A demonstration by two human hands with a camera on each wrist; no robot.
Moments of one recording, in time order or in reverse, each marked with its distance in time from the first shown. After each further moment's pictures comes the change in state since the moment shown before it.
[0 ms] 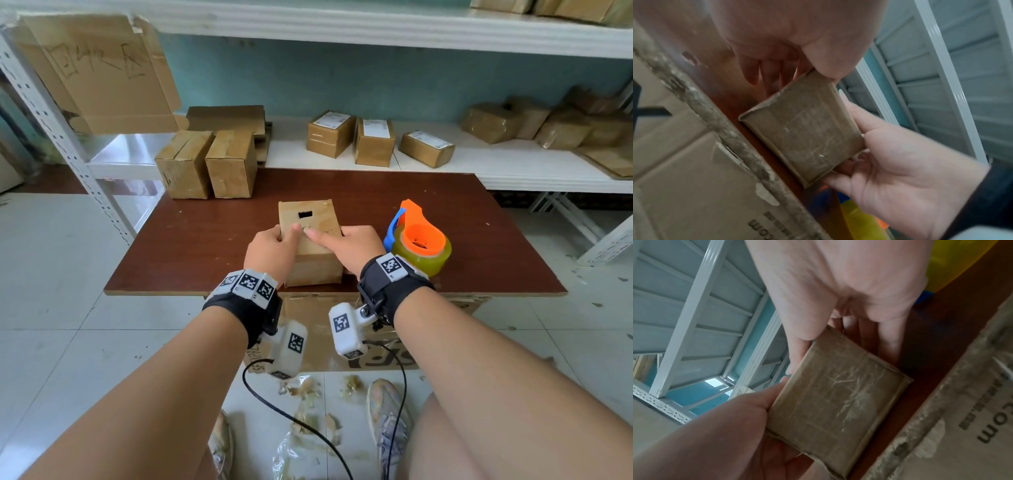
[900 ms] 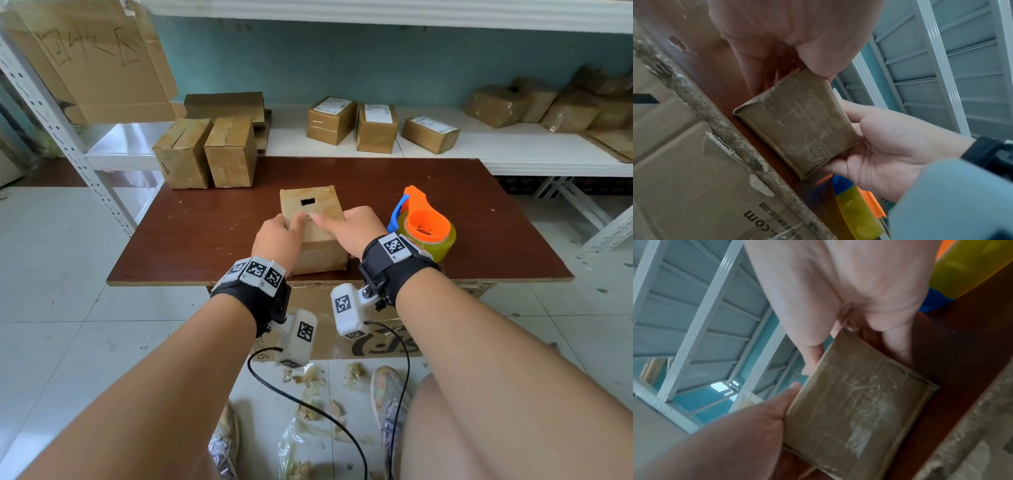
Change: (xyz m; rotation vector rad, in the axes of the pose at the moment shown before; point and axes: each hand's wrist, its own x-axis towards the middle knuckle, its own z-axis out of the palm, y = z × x) left_hand 0.001 0.008 0.007 0.065 0.013 -0.033; right_hand -0.003 -0.023 -0.003 -0.161 -0.004 0.045
